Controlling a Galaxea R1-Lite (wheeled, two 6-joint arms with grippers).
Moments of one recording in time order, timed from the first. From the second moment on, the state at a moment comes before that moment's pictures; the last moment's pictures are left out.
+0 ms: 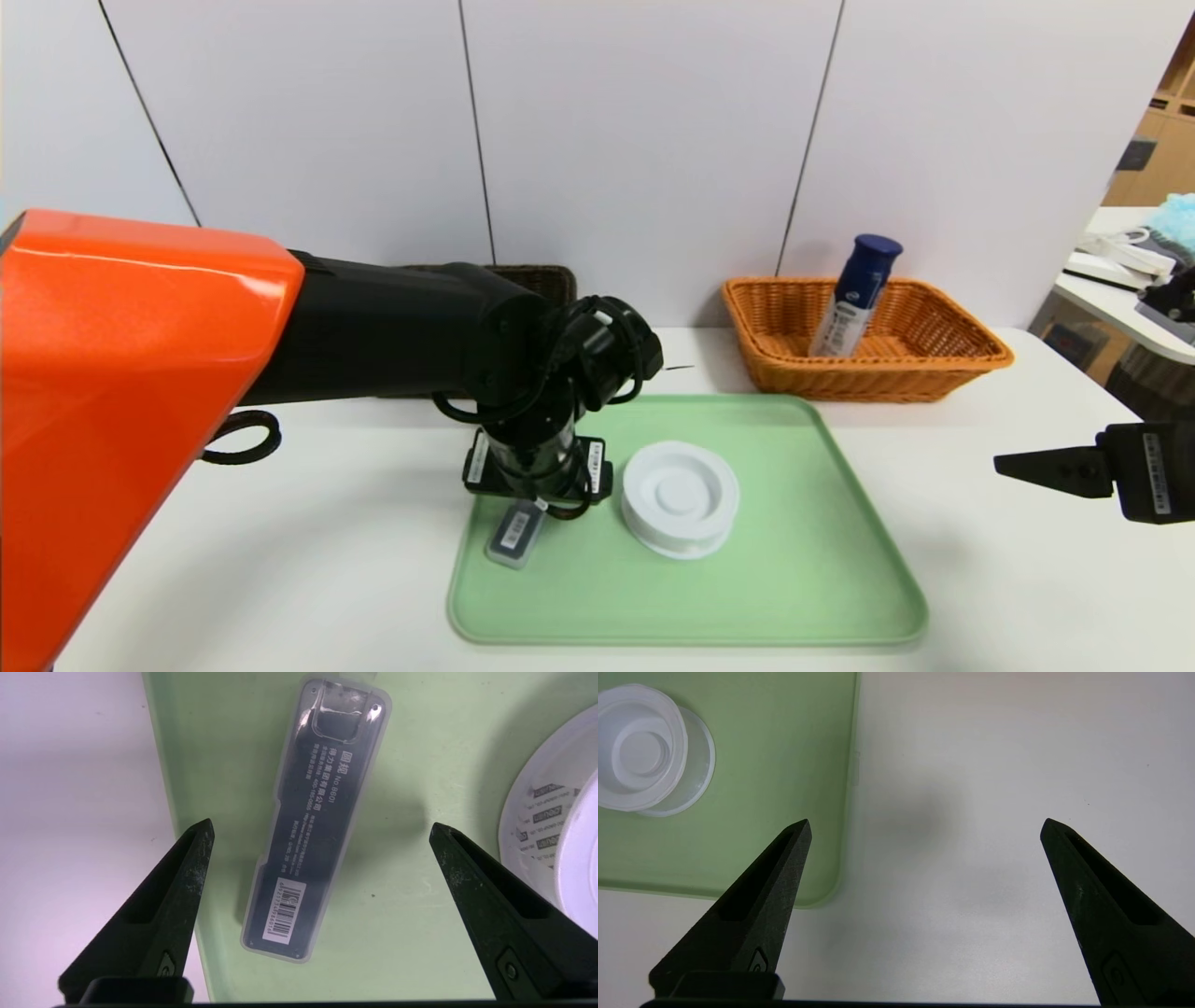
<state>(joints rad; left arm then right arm) -0.77 2.11 -1.69 0.78 0.32 -0.65 0.12 1.22 -0.90 0.42 0.00 0.05</state>
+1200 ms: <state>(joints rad) -0.75 2.15 -1.69 0.74 0.30 -0.65 0.11 1.23 -0.90 0.42 0.01 0.05</state>
